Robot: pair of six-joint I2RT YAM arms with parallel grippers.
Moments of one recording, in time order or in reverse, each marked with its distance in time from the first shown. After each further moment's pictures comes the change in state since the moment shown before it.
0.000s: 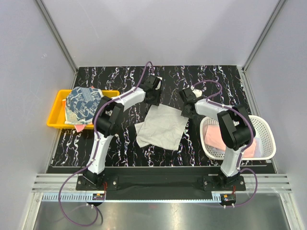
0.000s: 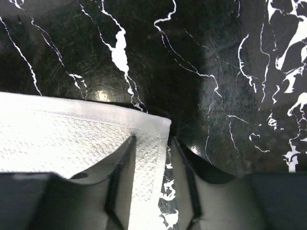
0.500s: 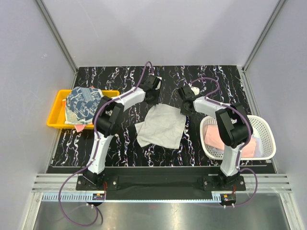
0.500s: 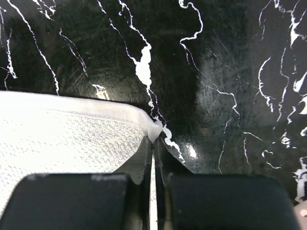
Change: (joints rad) left arm 0.003 0.002 -0.001 0.011 0.011 -0.026; right arm 0.000 0.045 0.061 0.008 -0.026 -0.050
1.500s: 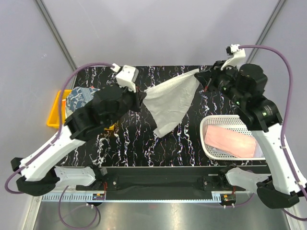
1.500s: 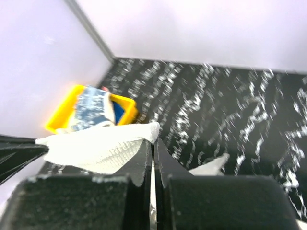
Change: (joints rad) left arm -0.428 -1.106 -0.247 -0.157 -0.395 -0.012; right arm 0.005 -0.791 0.349 -0.180 -0.354 -0.290
